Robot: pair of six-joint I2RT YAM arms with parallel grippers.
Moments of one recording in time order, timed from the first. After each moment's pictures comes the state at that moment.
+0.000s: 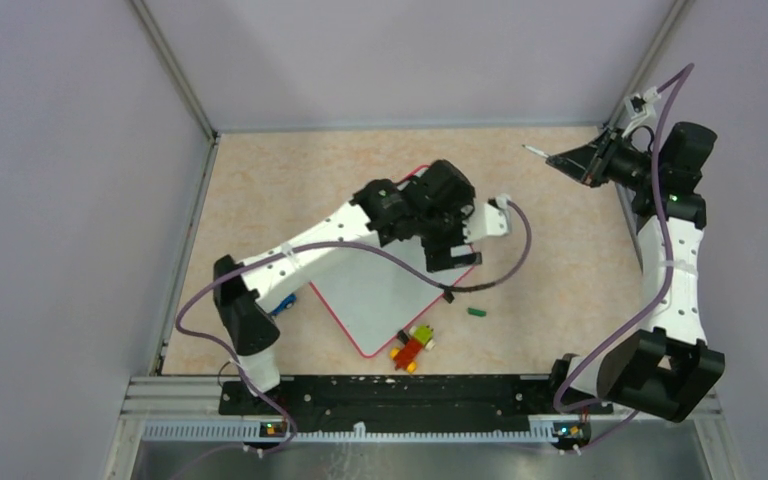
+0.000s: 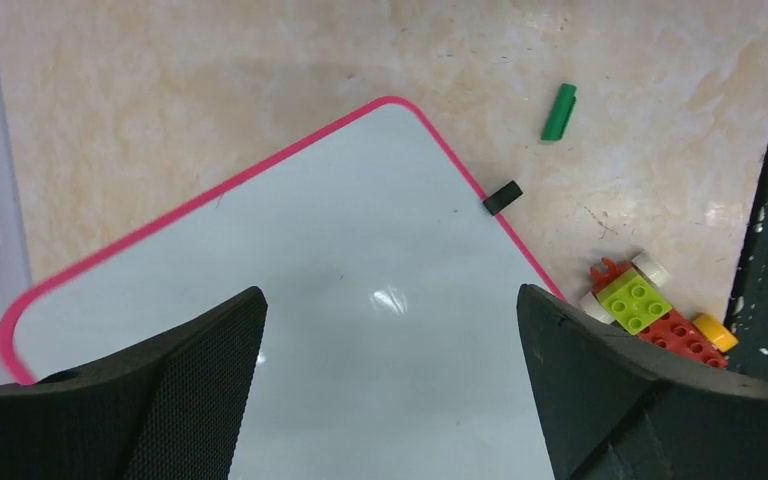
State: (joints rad) left arm -1.04 1.82 1.88 -0.93 0.09 0.59; right arm -0.33 1.25 1.25 -0.31 -1.07 0.33
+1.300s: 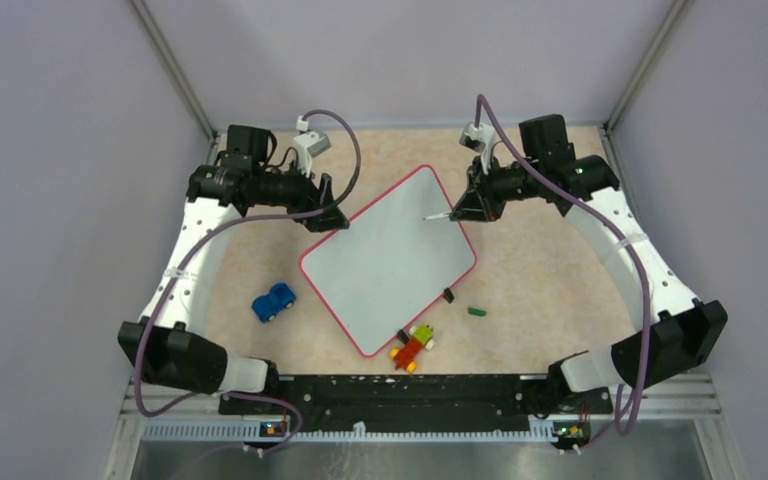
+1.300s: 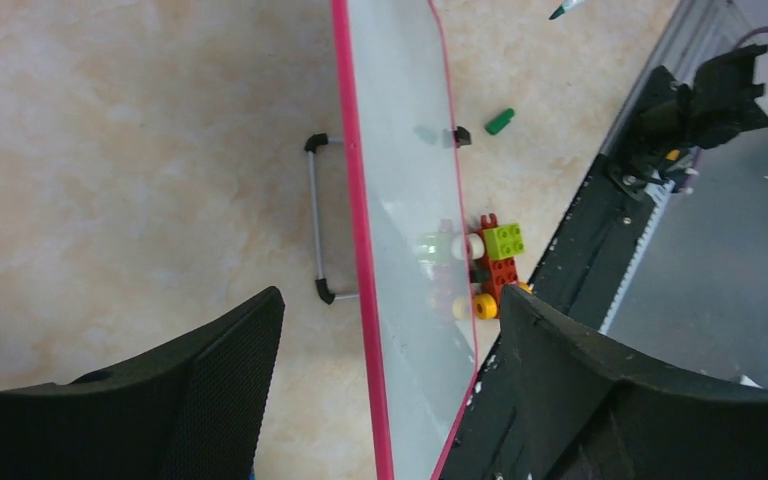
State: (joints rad) left arm -0.16 1.36 1.50 -1.00 0.79 0.27; right arm 0.37 1.40 1.51 -0.88 -0.80 -0.30
